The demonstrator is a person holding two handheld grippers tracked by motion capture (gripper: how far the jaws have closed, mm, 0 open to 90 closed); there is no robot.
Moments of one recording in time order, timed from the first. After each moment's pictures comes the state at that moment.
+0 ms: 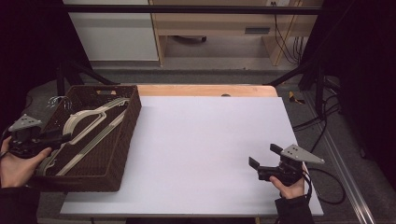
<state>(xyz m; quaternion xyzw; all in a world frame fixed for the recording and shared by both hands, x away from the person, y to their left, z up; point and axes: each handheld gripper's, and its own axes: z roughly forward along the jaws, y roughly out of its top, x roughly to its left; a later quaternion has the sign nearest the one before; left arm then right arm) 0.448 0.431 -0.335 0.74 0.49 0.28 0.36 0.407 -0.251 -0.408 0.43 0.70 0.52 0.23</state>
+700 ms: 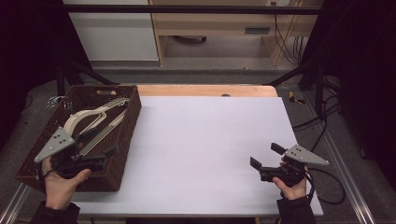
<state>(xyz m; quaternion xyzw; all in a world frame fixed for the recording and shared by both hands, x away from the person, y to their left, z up) 0.400 0.301 -0.331 0.71 0.36 0.26 0.55 0.404 -0.255 -0.404 0.42 0.69 0.54 0.23</state>
